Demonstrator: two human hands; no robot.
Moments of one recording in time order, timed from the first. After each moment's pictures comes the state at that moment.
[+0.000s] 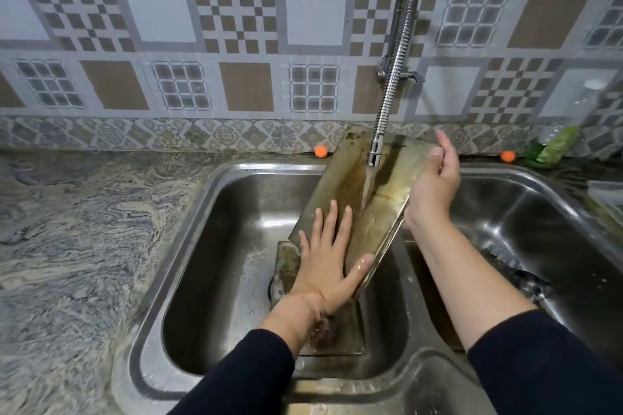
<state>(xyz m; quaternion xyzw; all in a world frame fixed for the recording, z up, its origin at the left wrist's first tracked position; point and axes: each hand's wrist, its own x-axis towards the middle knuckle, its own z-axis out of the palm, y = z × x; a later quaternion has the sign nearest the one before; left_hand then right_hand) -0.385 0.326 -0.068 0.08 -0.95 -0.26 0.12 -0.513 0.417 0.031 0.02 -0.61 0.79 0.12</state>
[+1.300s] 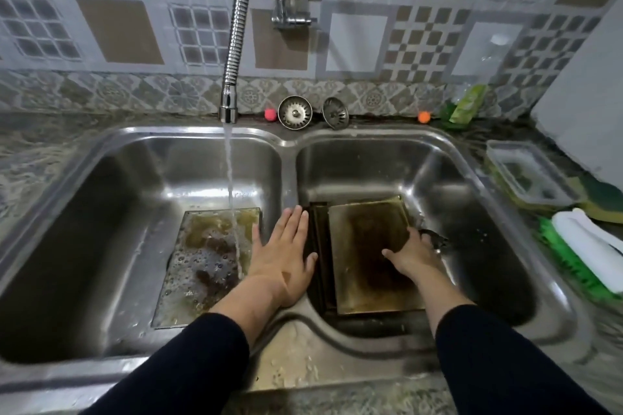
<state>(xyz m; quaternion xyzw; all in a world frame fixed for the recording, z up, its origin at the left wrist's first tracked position) -0.443 0.441 -0.093 0.13 -0.98 -0.09 -0.09 -0.595 0.640 -0.141 -0.05 -0.95 0.23 -0.19</state>
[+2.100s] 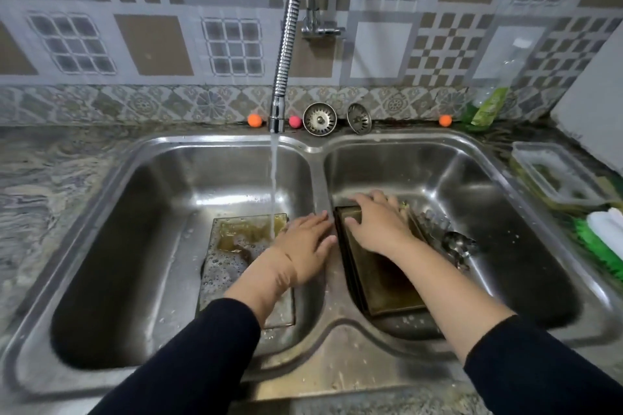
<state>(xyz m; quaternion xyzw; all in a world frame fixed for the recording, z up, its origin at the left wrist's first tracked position) -0.445 0.387 -0.081 0.06 -0.97 -0.24 -0.07 -0.529 0.521 -0.040 0.21 -0.96 0.14 -0.11</state>
